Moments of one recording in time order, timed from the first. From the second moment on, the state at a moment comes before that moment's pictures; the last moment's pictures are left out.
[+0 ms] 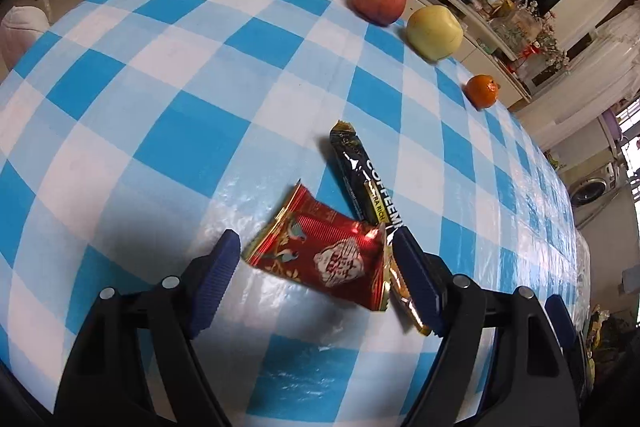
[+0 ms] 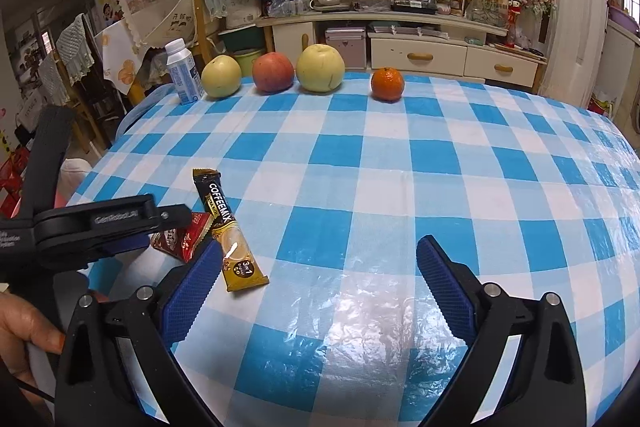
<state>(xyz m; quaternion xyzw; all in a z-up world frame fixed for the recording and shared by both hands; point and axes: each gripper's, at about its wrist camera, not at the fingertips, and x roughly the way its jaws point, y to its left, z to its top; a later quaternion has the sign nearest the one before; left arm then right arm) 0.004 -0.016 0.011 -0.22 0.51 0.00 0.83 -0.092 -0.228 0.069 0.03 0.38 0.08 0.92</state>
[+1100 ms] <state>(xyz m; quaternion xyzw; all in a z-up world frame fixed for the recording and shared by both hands) -0.013 0.003 0.011 -0.09 0.48 -0.08 0.87 -0.064 -0.181 0.040 0.00 0.45 0.14 0.88</state>
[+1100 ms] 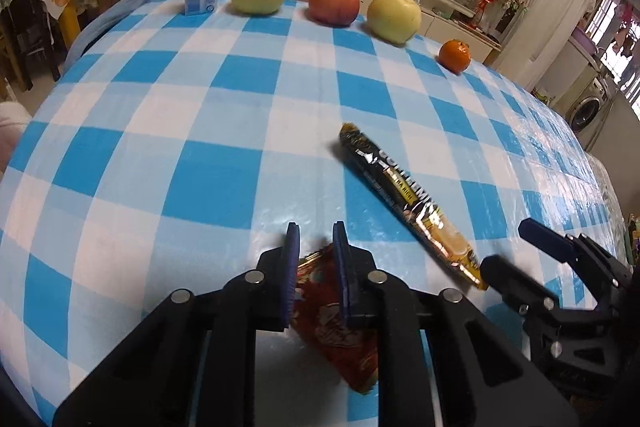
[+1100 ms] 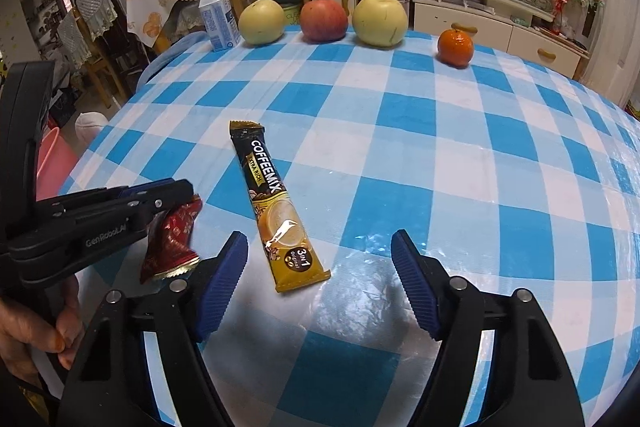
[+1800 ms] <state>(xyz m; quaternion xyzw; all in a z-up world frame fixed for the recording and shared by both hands) -0.042 -0.005 0.013 -0.16 0.52 -0.06 0.84 -0.056 -0.191 0.037 -0.03 0.45 0.08 0.89</state>
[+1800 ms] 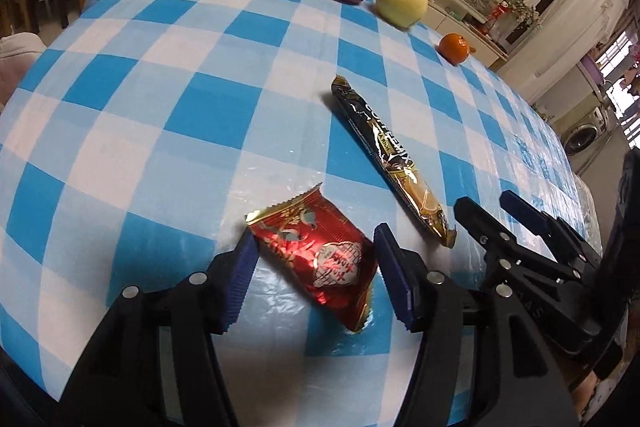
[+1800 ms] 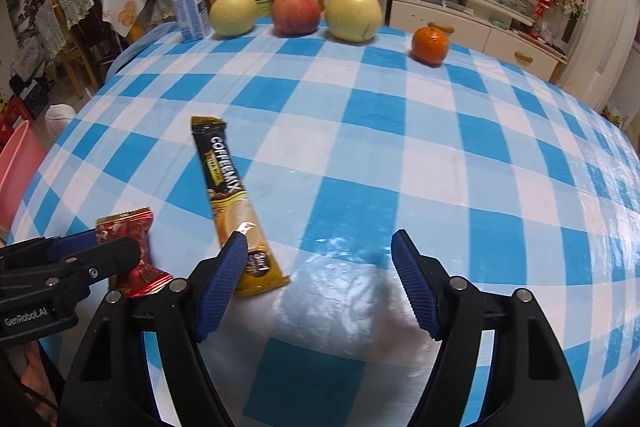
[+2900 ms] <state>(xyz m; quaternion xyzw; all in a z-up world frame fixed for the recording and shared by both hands) -0.047 0.028 0.030 -0.04 0.43 -0.11 0.90 -0.034 -0.151 0.023 -0.01 0.47 0.13 0.87</state>
